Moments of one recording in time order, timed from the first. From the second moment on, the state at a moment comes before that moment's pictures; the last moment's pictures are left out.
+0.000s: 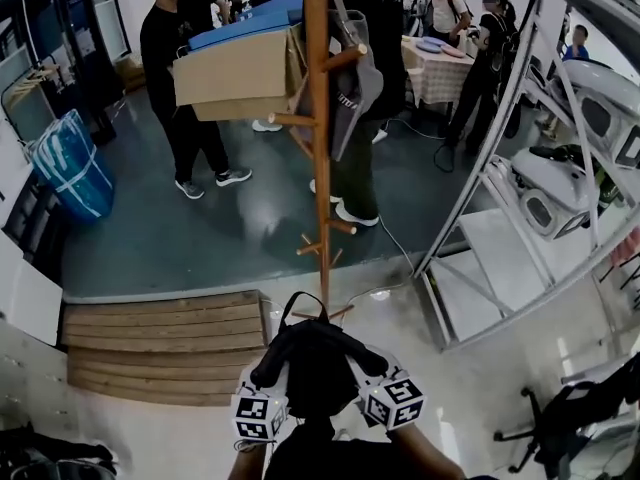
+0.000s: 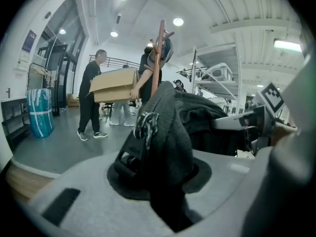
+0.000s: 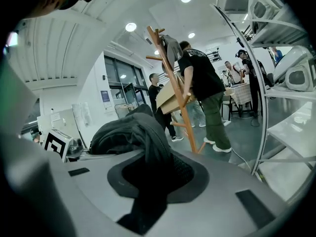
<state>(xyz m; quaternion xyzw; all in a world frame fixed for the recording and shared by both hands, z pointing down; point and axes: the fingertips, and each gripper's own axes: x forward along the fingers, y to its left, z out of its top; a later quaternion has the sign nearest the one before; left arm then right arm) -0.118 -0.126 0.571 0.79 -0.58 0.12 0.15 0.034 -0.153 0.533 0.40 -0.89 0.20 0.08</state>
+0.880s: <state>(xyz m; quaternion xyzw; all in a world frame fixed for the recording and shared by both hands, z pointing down) -0.156 -0.242 0.615 0.82 -0.54 0.12 0.17 -0.006 -0.255 0.577 0.43 -0.87 0.22 0.10</state>
